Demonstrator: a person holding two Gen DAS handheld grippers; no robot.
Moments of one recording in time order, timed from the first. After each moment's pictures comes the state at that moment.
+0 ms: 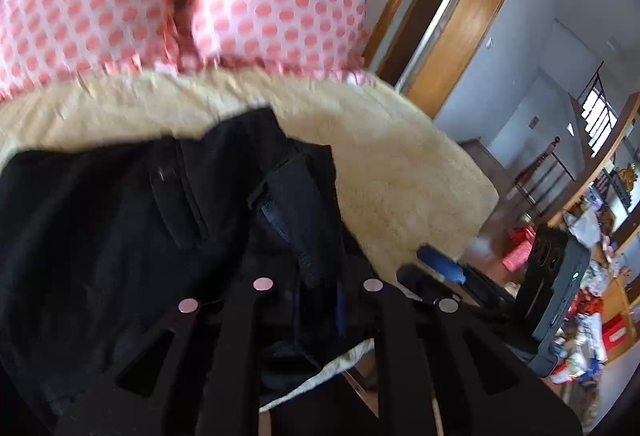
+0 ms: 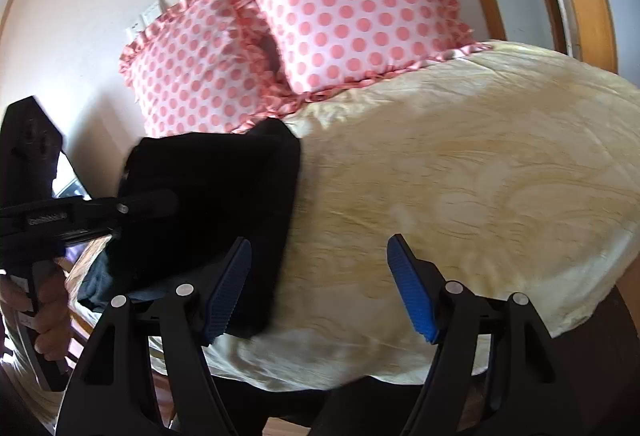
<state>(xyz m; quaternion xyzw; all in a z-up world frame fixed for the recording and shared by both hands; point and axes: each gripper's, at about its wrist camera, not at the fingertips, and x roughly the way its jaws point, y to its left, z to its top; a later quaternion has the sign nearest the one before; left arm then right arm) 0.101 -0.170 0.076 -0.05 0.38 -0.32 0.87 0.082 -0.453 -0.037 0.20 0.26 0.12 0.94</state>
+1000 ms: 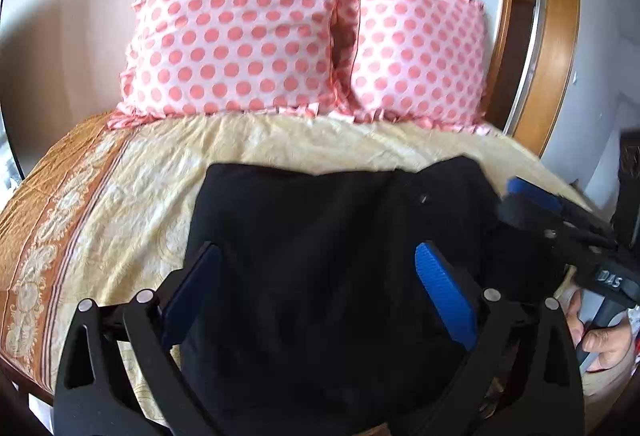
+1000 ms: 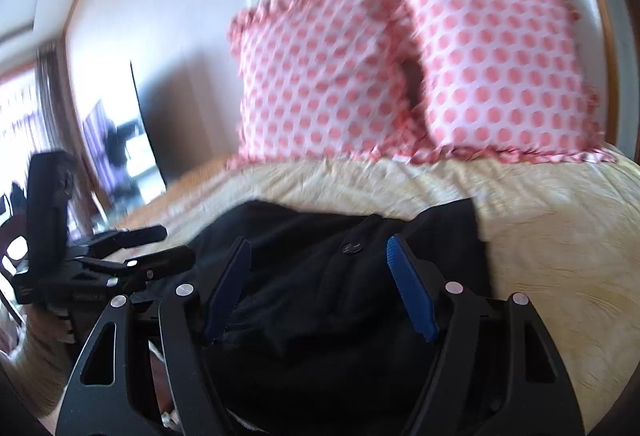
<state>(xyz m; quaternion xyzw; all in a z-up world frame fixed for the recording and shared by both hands) 0.085 -0.040 0.064 -0.01 0.31 -0.13 0.94 0.144 -0.309 0.027 0.05 0.24 0.26 0.93</state>
